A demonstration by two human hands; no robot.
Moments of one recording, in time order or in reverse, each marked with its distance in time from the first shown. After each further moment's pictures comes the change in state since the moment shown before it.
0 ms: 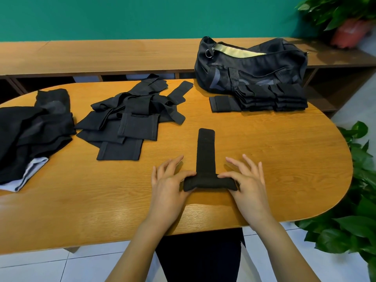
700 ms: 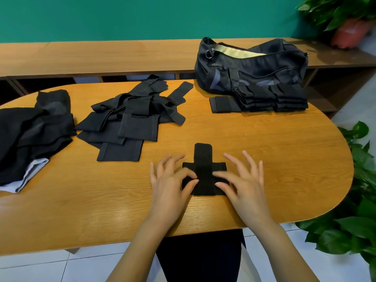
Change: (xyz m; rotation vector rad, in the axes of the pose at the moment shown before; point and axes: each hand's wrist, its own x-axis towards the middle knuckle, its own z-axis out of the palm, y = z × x) left_hand 0.002 0.003 0.001 0.070 0.116 0.045; right_hand -0.001 -0.005 0.000 -0.069 0.037 -0.128
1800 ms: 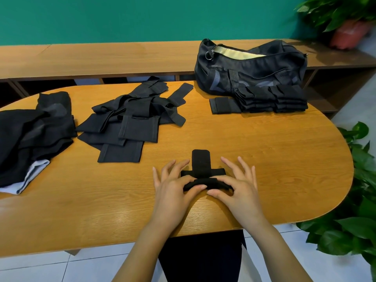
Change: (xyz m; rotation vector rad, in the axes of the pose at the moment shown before) left_hand -0.003 0.002 0.004 -0.071 -0.076 -0.025; right_hand -0.002 -0.002 0.009 0.160 -0.062 0.090
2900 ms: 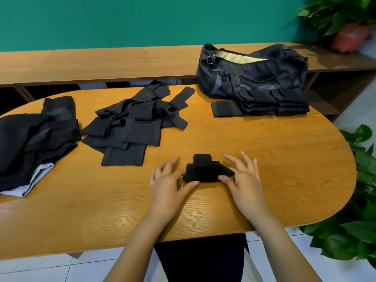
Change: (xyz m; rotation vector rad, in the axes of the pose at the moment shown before) left_hand 0.014 -0.014 -0.011 0.027 -0.056 -0.105; right_hand 0.025 0.006 -0.003 -0.124 0.019 0.021
